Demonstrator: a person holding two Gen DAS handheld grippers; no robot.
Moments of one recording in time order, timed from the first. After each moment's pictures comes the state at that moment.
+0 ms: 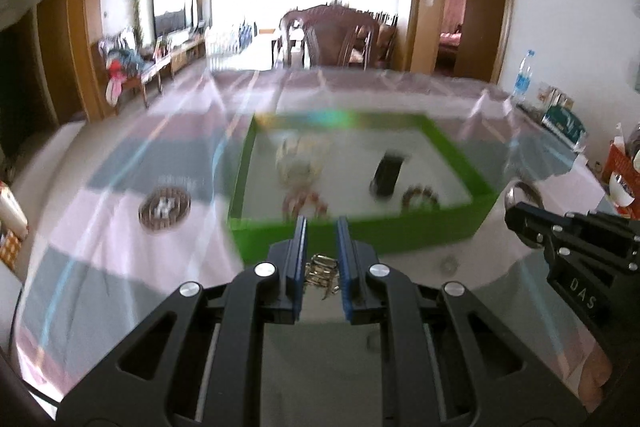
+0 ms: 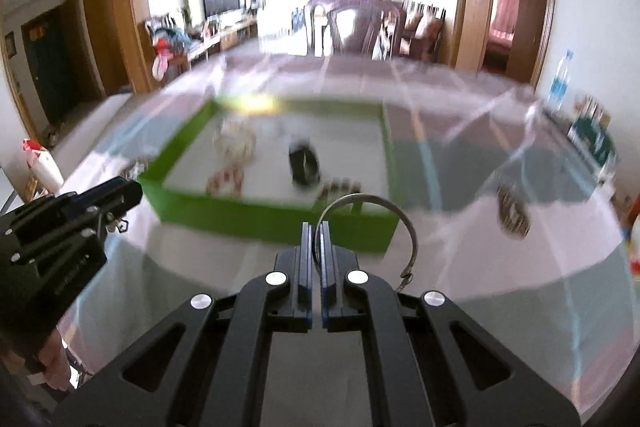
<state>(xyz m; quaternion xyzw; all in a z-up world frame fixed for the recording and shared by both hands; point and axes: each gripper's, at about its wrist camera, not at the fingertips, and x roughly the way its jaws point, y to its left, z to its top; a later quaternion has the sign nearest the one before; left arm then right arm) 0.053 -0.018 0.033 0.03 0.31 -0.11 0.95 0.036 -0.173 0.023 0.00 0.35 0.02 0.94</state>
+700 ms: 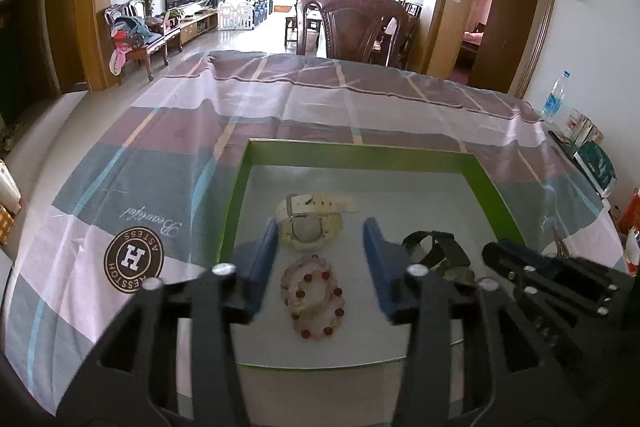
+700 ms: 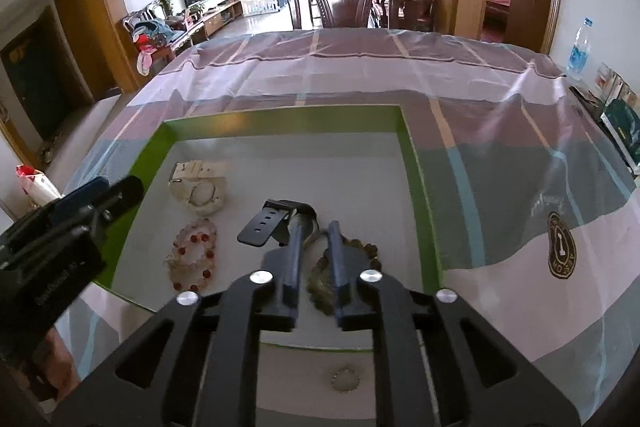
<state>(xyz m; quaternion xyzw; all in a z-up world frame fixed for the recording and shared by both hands) 0.178 -0.023 0.019 -0.02 0.36 -0.08 0.93 0.162 -0.183 -0.004 0.05 0.41 0.01 0.91</state>
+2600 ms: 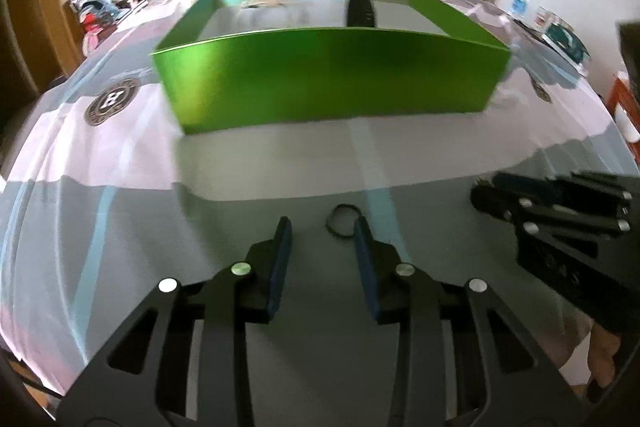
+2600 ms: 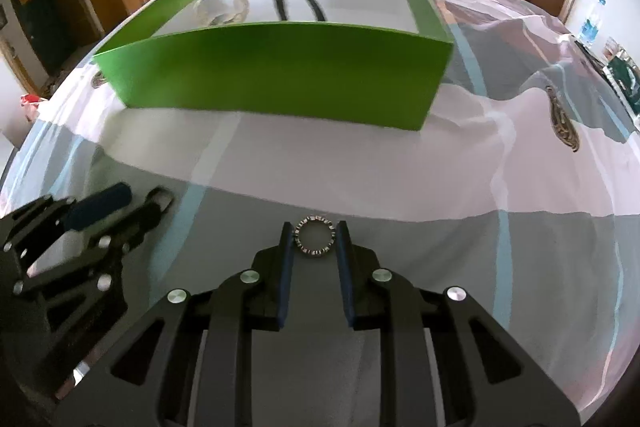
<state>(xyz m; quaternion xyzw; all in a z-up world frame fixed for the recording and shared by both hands) 0.048 -0.026 -0.074 0.04 0.44 -0.13 0.89 0.049 -0.177 -0.084 0.00 0.50 0.05 0.87</state>
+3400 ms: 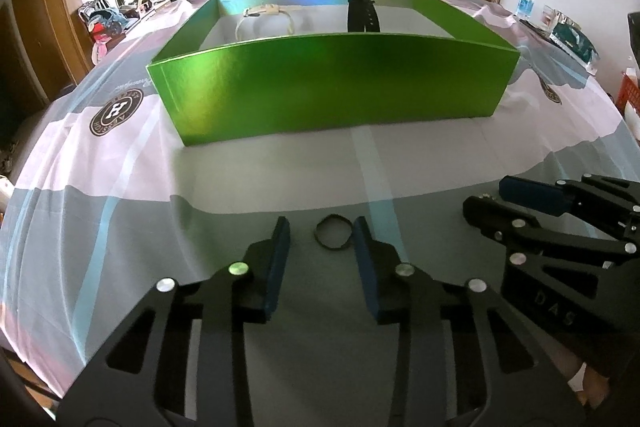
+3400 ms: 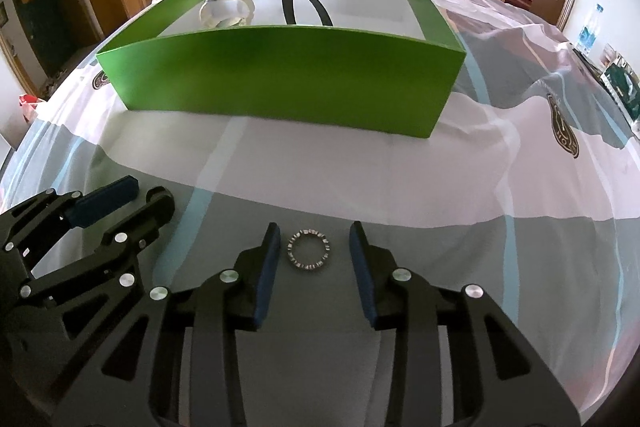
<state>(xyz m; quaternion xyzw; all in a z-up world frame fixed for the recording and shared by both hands) 0.052 -0.038 -0.077 0.06 0.43 -0.11 0.90 0.048 -0.169 -0.087 -0.01 0.48 0.04 0.88</state>
